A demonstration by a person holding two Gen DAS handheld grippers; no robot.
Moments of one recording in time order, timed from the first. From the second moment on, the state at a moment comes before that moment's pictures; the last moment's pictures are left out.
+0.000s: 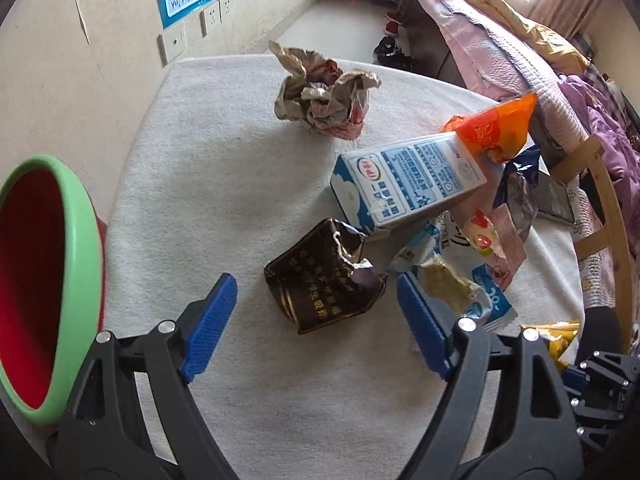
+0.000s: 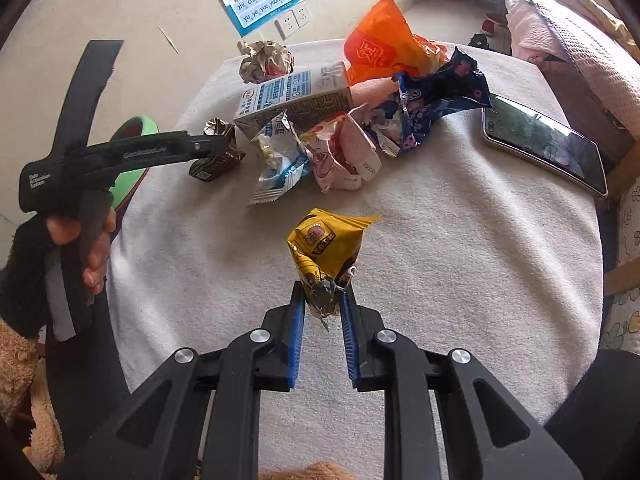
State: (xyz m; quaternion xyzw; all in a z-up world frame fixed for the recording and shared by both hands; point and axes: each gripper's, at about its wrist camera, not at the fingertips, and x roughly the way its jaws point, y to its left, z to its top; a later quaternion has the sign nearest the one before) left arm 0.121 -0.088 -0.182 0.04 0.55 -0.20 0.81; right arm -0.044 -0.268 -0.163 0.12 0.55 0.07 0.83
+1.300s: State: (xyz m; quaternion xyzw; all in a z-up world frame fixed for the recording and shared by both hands) left arm 0.052 -0.025 -0.189 -0.02 0.59 -0.13 0.80; right arm 0.000 -0.234 -0.185 0.10 0.55 0.10 0.82
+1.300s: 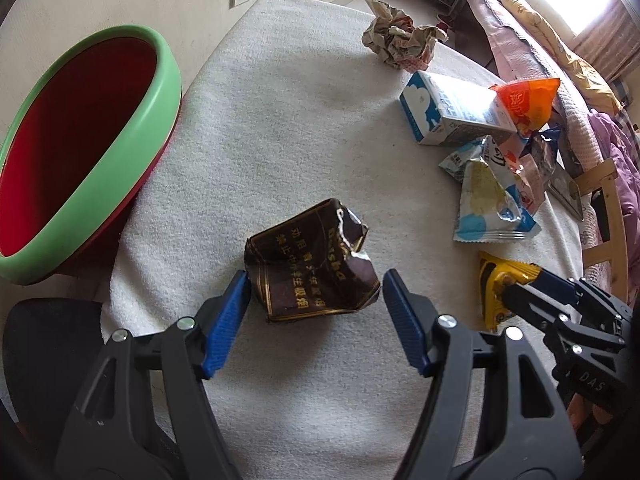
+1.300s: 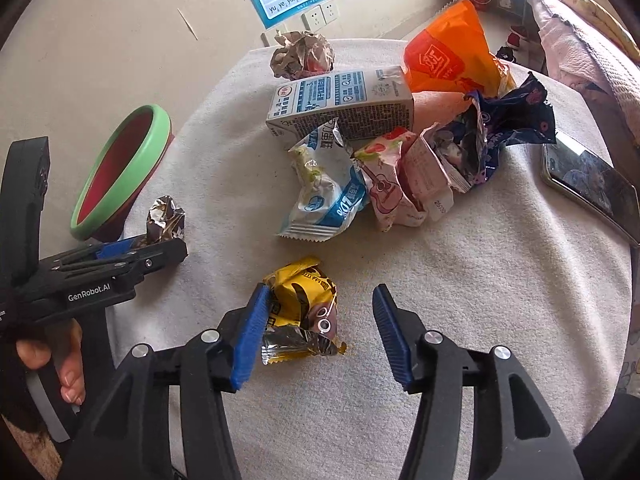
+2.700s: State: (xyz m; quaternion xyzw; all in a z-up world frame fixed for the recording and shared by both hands) left arm 0.054 0.019 -0.155 -0.08 0.54 -0.09 0.83; right arm 0.010 -0.181 -0.139 0.08 0.50 0.18 0.84
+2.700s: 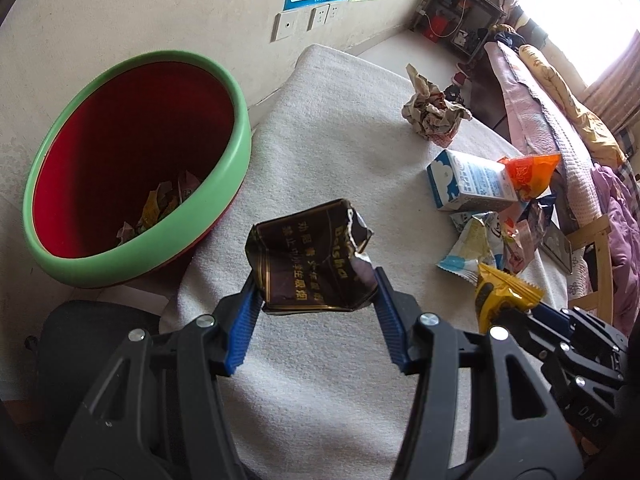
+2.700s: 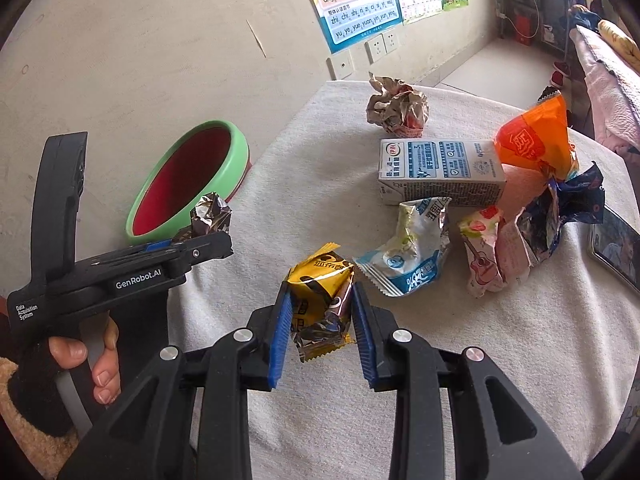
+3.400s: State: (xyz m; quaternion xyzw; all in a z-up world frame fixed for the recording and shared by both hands) left arm 0.054 0.022 -0.159 -0.08 0.55 -0.08 0.83; right arm 0.007 -0.178 -0.145 0.08 0.51 0.18 0.84
